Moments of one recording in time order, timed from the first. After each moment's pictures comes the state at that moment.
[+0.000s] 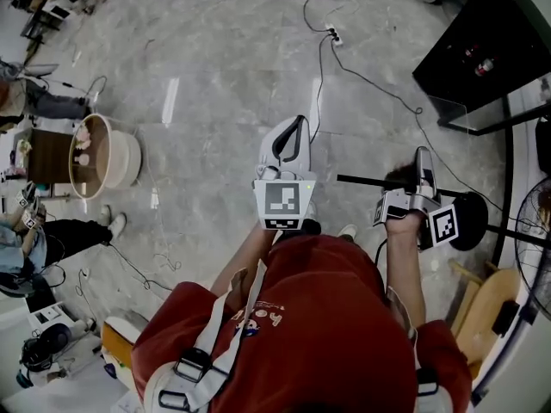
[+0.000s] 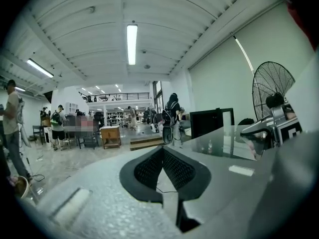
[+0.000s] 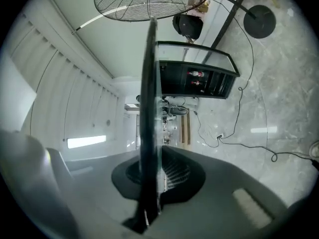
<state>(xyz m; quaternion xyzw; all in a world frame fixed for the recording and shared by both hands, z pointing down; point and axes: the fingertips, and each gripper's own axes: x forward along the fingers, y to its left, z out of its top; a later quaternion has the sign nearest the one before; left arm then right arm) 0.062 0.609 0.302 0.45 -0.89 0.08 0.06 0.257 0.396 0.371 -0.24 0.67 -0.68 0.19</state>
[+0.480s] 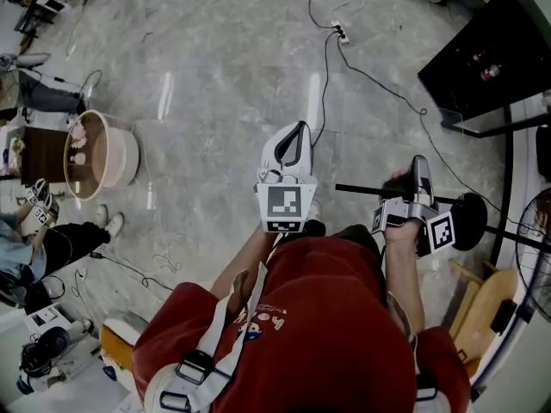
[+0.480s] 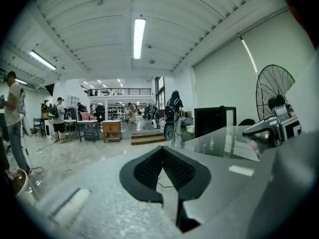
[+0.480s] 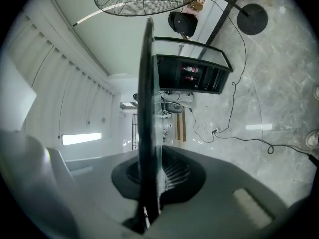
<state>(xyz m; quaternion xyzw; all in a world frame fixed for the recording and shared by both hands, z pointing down) 0.013 0.655 0.341 0.45 -0.89 0.07 0.09 0.212 0.451 0.394 -0.25 0.66 -0.69 0.17</state>
